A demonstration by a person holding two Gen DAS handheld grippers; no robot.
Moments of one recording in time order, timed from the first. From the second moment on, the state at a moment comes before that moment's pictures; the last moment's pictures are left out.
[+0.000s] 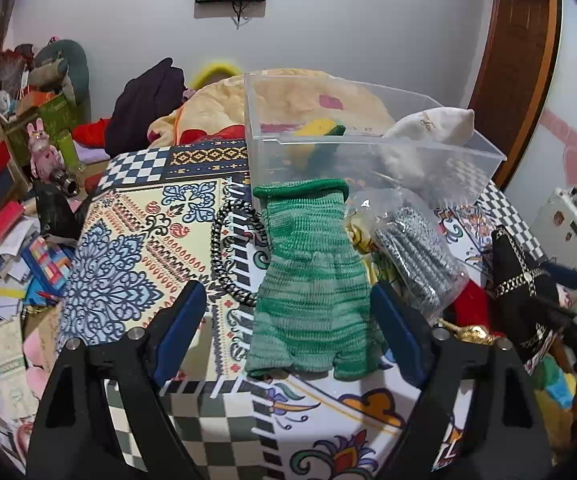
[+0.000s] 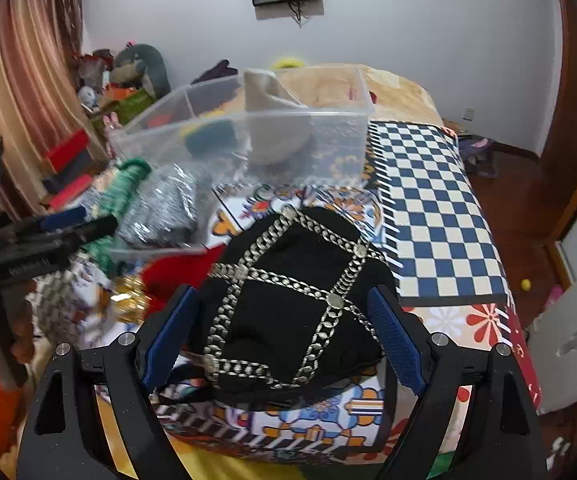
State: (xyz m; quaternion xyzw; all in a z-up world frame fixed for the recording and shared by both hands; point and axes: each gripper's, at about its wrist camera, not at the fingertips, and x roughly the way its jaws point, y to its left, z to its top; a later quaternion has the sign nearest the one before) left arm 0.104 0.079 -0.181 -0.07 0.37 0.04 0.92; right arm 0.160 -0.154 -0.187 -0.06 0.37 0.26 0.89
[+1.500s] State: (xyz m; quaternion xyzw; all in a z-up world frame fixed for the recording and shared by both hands) left arm 0.069 0.083 -0.084 -0.07 0.23 0.03 0.97; right arm 0.174 -0.155 -0.080 -0.03 0.20 0.28 0.94
